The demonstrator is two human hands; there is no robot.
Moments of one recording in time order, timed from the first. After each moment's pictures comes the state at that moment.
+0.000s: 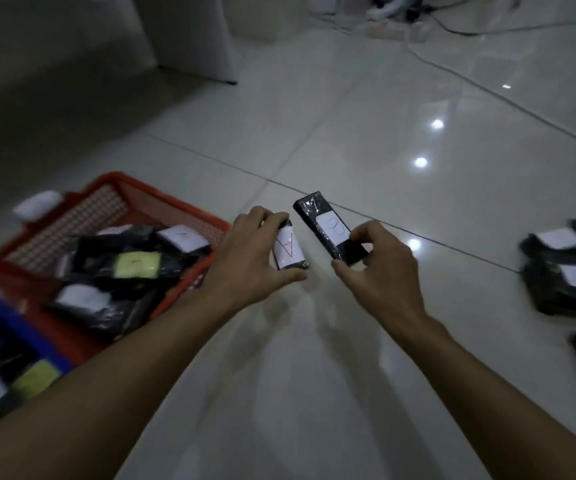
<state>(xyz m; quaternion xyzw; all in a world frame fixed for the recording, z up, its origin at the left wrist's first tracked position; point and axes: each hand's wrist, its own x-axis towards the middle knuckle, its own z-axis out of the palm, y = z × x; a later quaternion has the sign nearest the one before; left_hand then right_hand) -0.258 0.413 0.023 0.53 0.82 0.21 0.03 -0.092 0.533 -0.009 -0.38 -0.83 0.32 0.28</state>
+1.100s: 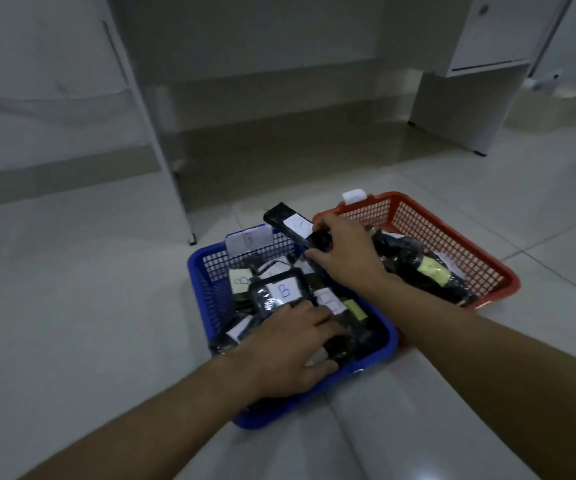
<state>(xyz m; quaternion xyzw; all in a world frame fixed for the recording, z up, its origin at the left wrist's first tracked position) -0.297 0.022 0.049 0.50 0.86 0.09 0.04 -0.362 0.194 0.064 0.00 -0.95 0.28 0.15</state>
